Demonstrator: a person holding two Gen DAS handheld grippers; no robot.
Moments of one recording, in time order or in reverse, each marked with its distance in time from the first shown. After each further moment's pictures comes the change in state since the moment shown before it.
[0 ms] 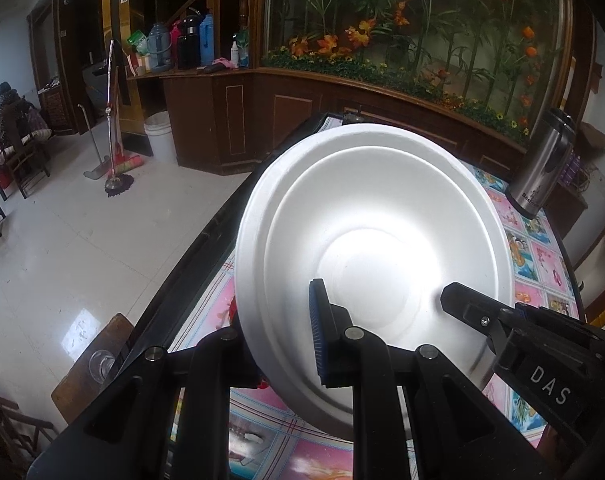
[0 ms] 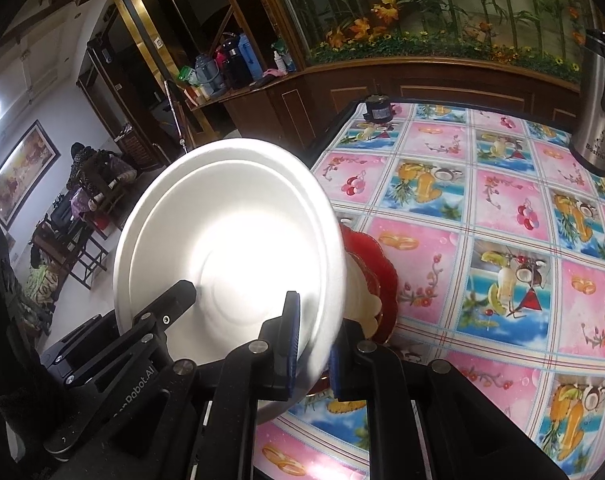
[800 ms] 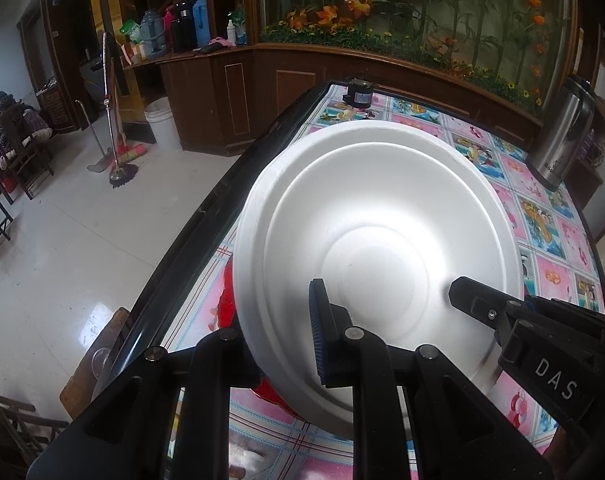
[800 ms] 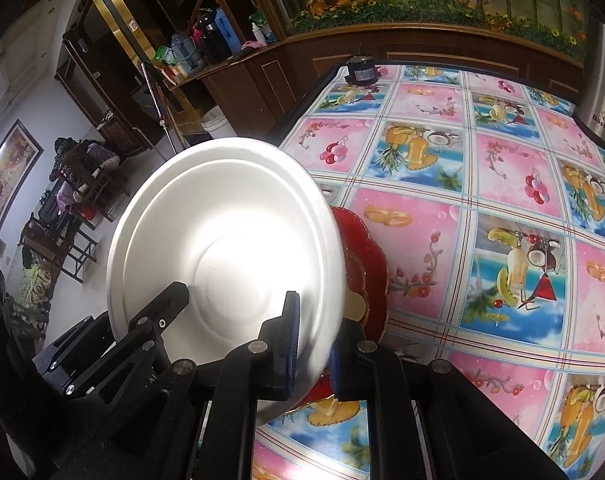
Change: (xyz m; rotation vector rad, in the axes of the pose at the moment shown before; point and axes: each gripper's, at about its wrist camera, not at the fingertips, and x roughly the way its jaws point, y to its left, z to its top) left arm 0.040 -0.014 -0.004 0.050 0.079 0.051; right arm 0.047 -0.023 0.000 0.047 0.093 -0.042
